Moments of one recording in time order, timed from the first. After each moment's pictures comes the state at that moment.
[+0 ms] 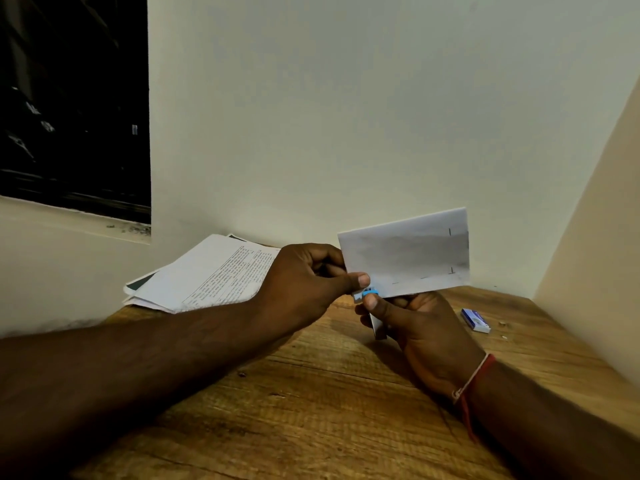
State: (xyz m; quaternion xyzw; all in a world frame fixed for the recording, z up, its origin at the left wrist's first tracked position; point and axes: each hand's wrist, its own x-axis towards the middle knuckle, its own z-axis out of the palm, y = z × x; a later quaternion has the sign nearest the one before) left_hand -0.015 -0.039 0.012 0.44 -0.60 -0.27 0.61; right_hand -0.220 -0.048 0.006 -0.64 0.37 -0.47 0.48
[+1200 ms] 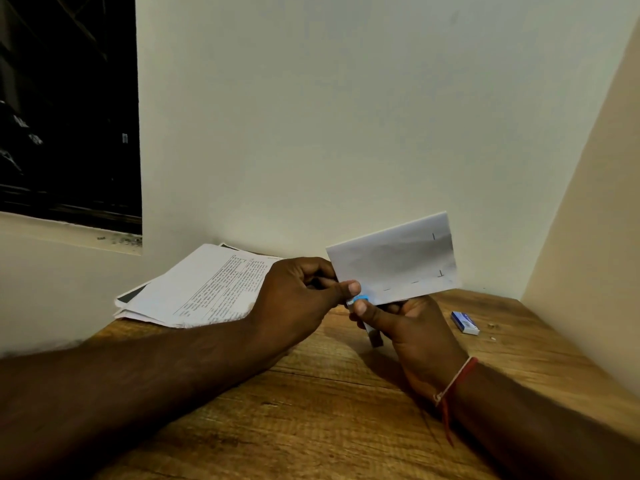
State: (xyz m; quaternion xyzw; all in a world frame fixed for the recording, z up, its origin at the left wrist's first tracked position) left_hand -0.023 -0.042 0.003 0.44 -0.59 -0.26 0.62; right_hand -0.214 -0.043 0.008 -0.63 0.39 -0.50 0.45
